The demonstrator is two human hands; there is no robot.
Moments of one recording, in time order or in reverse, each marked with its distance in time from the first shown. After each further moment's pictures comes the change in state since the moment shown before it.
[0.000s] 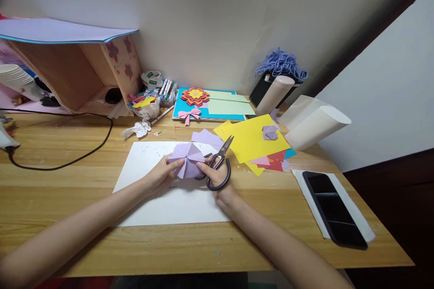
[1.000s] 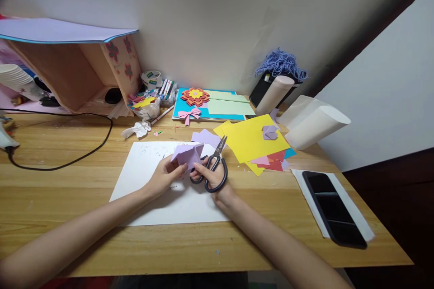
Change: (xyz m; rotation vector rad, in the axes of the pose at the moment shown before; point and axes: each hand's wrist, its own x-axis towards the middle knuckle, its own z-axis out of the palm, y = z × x) left_hand -0.009 -0.005 0.006 0.501 0.098 0.270; right_hand -0.006 -0.005 0.005 0.043 -0.133 0.167
